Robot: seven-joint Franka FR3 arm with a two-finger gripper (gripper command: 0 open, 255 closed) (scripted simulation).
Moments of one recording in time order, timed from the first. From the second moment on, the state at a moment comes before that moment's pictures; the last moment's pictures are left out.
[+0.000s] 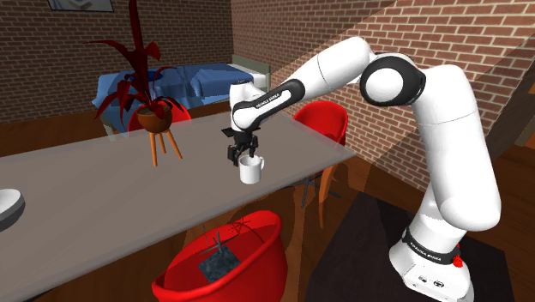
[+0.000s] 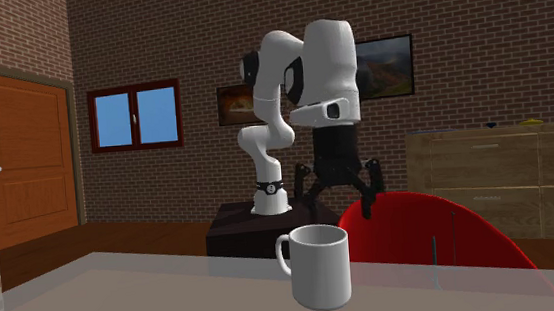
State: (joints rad) arm 0.06 0.54 0.04 -1.63 -0.03 2.19 0.18
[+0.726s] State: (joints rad) arm 0.06 0.61 0.04 -1.63 -0.04 2.26 0.19
